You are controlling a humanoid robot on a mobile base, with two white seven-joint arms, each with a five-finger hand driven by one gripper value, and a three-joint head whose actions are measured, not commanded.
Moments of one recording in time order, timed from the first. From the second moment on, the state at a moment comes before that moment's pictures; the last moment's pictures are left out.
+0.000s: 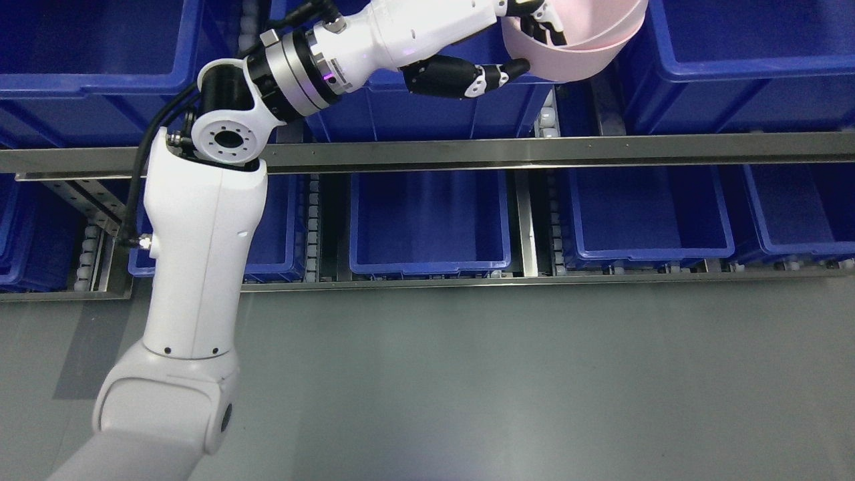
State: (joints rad) left arm -0.86 0.00 -0.15 -1.52 -0.43 -0.68 -0.73; right arm 0.05 0.00 0.00 -0.05 0.00 -0.19 0.00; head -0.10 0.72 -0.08
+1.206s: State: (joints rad) left arm -0.88 0.12 -0.10 -1.40 -0.46 -0.57 -0.80; right arm 0.05 0.00 0.00 -0.05 0.00 -0.19 0.01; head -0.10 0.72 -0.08
